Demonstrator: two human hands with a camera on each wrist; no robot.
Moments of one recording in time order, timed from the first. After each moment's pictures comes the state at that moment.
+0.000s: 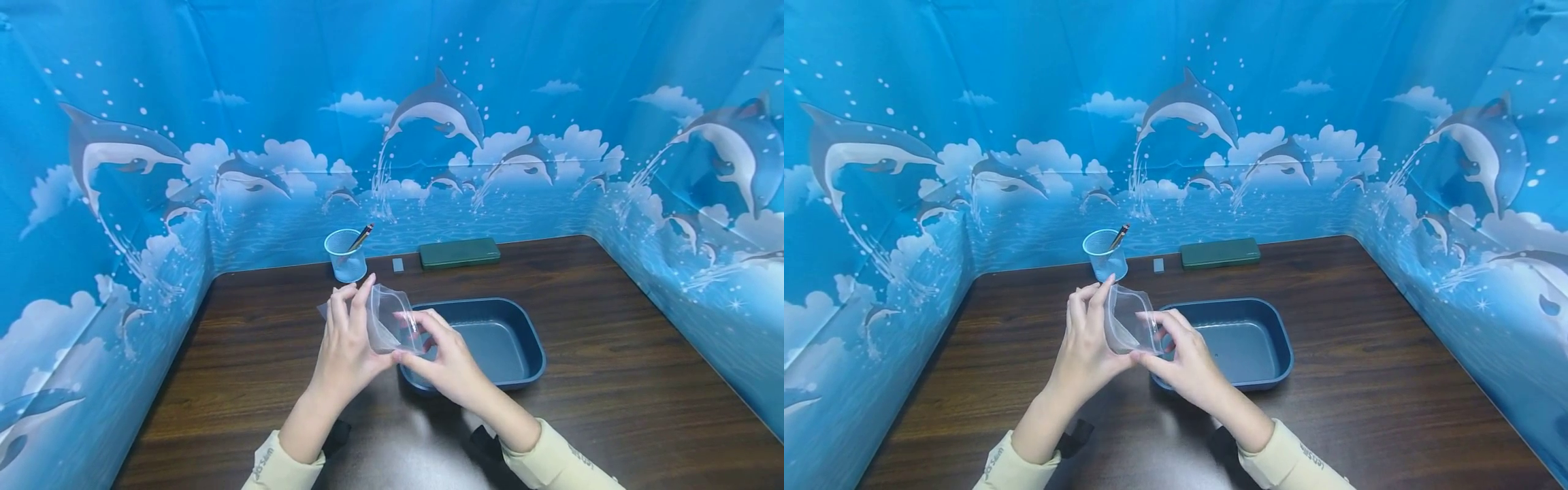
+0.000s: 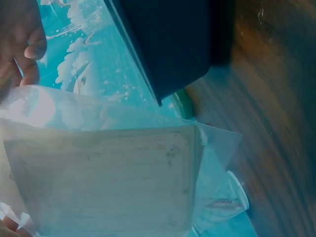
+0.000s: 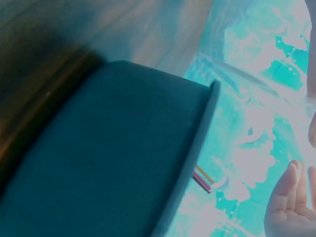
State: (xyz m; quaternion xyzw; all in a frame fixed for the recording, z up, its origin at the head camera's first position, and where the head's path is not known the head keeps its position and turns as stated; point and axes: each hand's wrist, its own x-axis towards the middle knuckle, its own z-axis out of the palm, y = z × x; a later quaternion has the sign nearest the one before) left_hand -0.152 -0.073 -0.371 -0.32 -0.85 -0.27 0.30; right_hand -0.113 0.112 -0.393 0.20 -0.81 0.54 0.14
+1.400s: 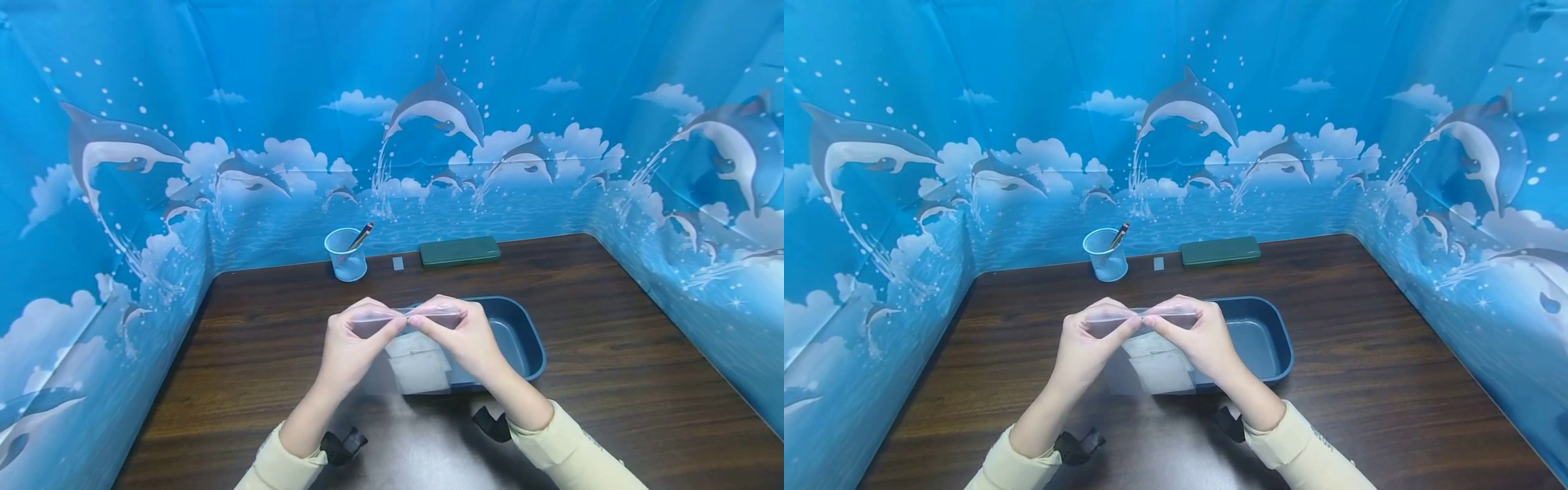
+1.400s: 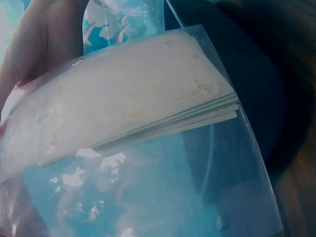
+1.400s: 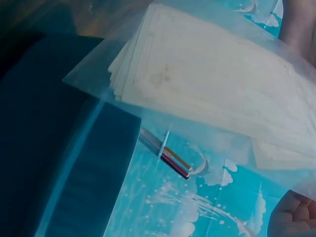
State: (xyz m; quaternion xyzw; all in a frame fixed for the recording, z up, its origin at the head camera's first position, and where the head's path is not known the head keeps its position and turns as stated) left_hand -0.128 -0.060 -0.327 -0.28 -0.69 -0.66 0.08; right_hand -0.103 0.124 -0.332 0.16 -0.72 0.67 0.11
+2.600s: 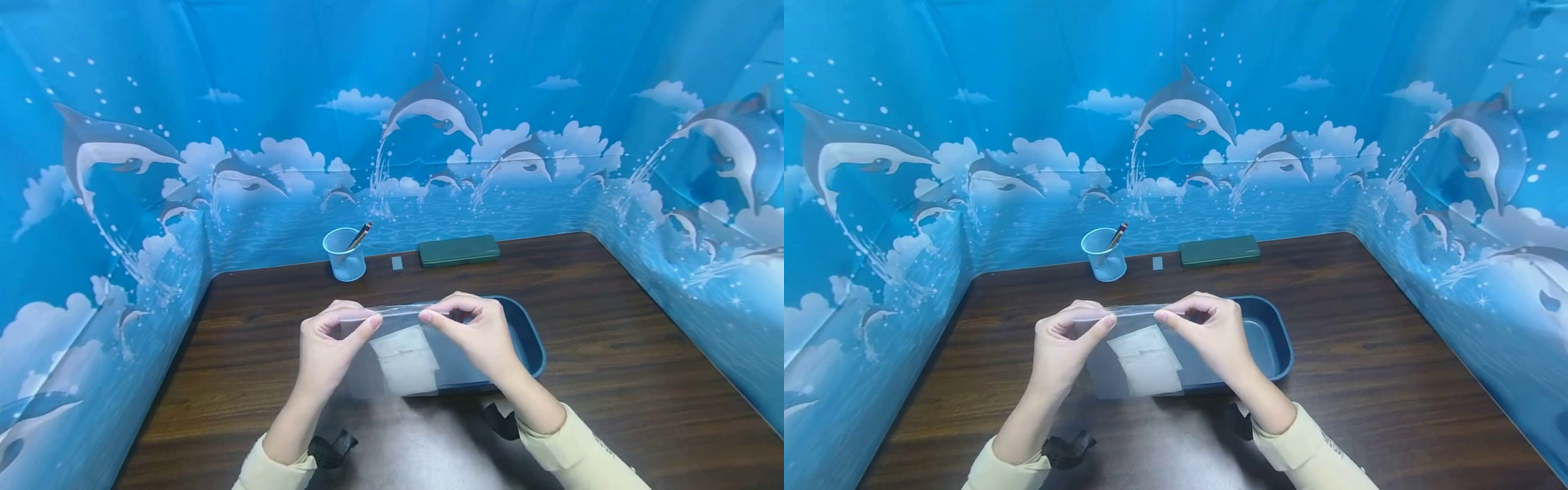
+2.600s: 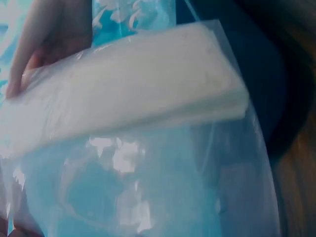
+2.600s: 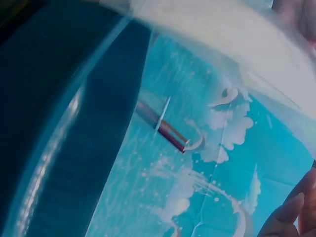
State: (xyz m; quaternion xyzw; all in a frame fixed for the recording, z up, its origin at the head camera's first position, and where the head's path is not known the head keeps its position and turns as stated) left_hand -0.128 -0.078 -0.325 -0.24 -0.70 -0.66 0.13; right_hand -0.095 0.135 -0.322 0.13 -0.78 0.59 0.19
